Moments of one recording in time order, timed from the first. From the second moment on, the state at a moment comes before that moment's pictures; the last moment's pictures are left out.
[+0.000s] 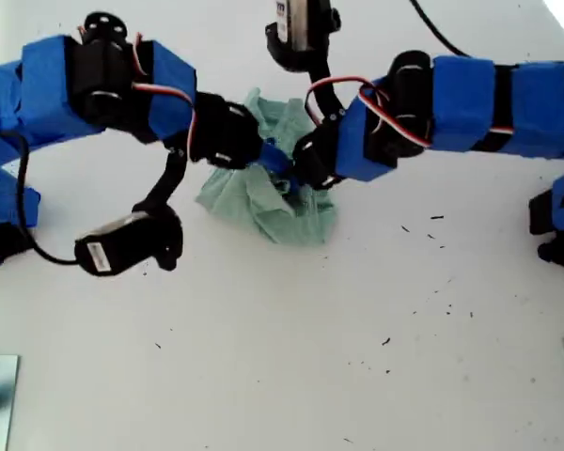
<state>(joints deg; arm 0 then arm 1) -15.9 83.2 60.9 78.2 27.5 13.1 87.5 66.7 76.0 -42.0</state>
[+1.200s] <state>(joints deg) -8.1 201.2 182.7 51.0 -4.4 27.2 194.6 173.2 75.0 -22.3</state>
